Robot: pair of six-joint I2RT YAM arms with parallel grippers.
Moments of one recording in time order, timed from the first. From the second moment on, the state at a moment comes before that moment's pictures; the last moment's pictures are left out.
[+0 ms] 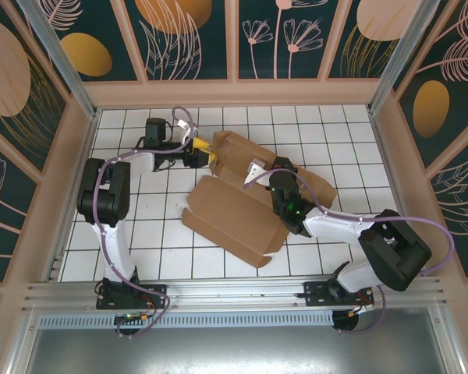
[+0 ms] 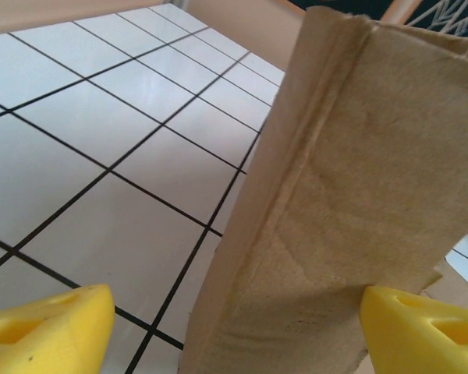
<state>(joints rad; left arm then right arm) -0.16 2.03 1.26 0.12 1.14 0.16 0.77 1.41 0.60 0.59 0.76 -1.18</state>
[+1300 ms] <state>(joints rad) -0.16 2.06 1.32 -0.18 1.22 0.41 0.84 1.67 0.51 1.13 0.86 -1.47</state>
